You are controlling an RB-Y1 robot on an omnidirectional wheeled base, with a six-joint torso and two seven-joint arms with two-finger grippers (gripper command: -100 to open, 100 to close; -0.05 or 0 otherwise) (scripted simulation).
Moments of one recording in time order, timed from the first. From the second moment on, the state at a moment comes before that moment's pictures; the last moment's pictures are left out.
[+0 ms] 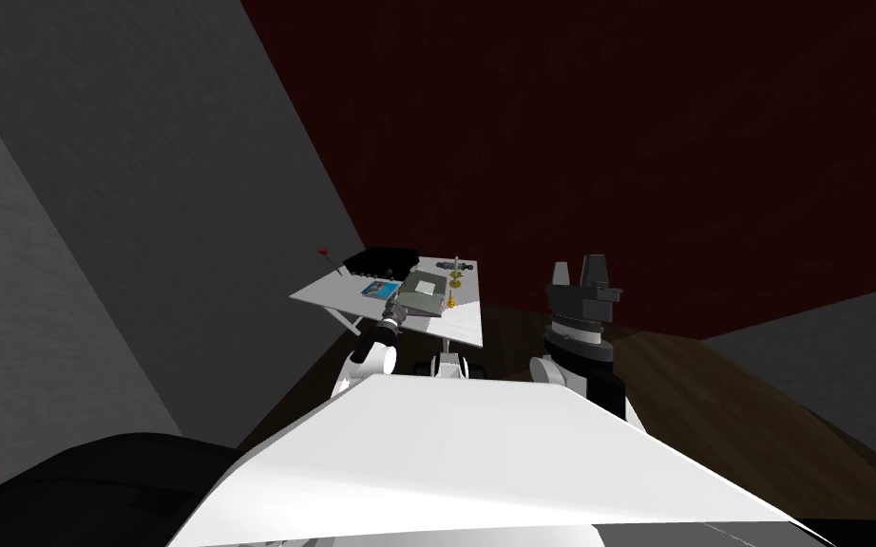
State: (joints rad) left arm 0.47 -0.01 -0.09 -2.23 0.07 0.44 0.27; right arm 0.55 0.01 -0.02 -2.38 0.00 -0.58 0.07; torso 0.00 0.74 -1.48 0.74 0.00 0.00
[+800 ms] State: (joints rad) left arm 0.53 0.00 -0.10 -2.39 0.06 0.55 0.29; right arm 0.55 0.01 -0.02 -2.38 0.00 -0.58 0.07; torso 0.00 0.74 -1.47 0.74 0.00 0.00
